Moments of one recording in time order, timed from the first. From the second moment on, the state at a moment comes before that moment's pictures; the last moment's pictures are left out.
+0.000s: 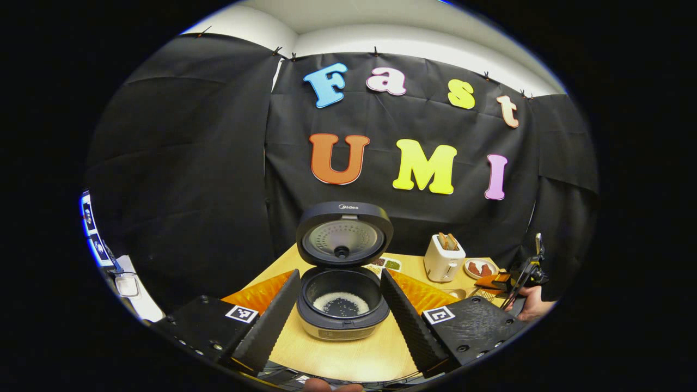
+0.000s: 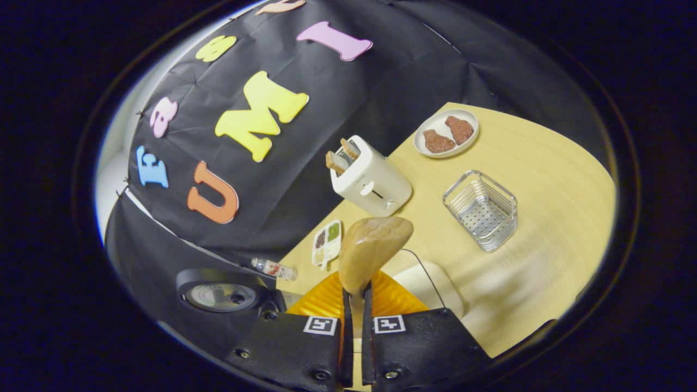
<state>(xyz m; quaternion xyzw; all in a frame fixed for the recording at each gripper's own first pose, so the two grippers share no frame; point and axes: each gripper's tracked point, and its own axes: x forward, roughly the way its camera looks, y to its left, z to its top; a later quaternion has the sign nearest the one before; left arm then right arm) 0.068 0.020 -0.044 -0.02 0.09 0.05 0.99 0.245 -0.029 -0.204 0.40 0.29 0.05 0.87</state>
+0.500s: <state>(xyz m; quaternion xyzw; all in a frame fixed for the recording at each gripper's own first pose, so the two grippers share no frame) 0.055 0.040 -0.041 -0.02 0.07 0.06 1.00 0.236 0.125 -0.102 0.39 0.29 0.20 0.85</state>
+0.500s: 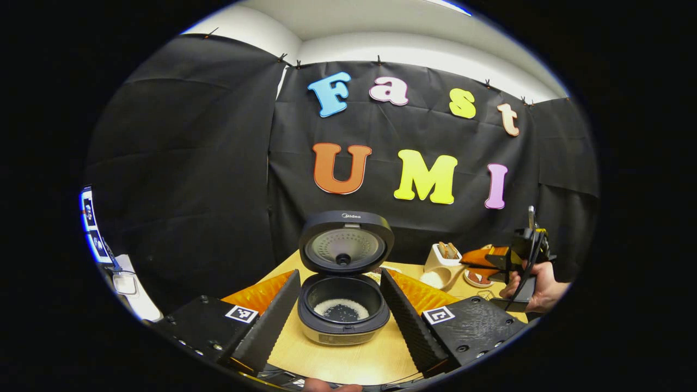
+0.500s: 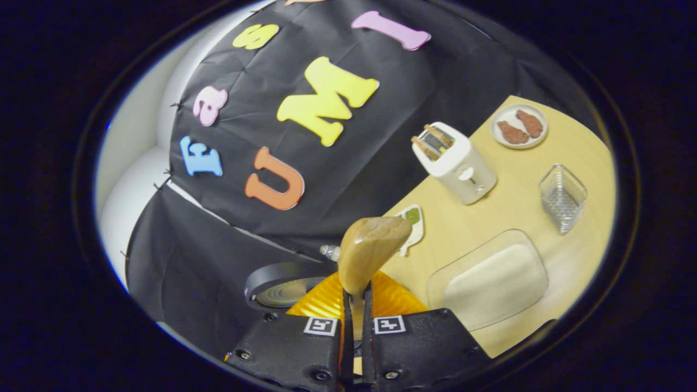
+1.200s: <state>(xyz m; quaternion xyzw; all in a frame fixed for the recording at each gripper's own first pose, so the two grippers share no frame) 0.031 0.098 -0.053 -0.04 0.07 0.12 0.99 0.237 0.276 -0.136 0.15 0.28 0.27 0.91</state>
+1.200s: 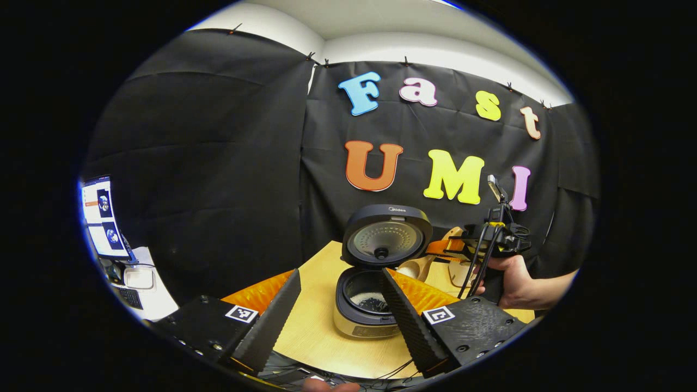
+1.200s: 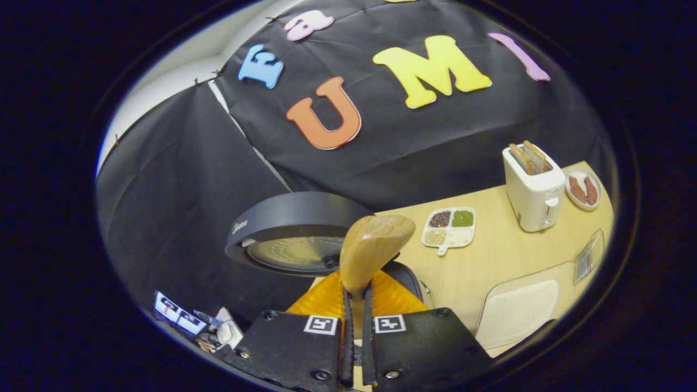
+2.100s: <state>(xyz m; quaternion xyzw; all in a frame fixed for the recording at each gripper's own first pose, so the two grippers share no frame) 0.022 0.125 -0.062 -0.06 0.07 0.14 0.99 0.223 0.314 -0.131 -0.14 0.14 0.32 0.93</state>
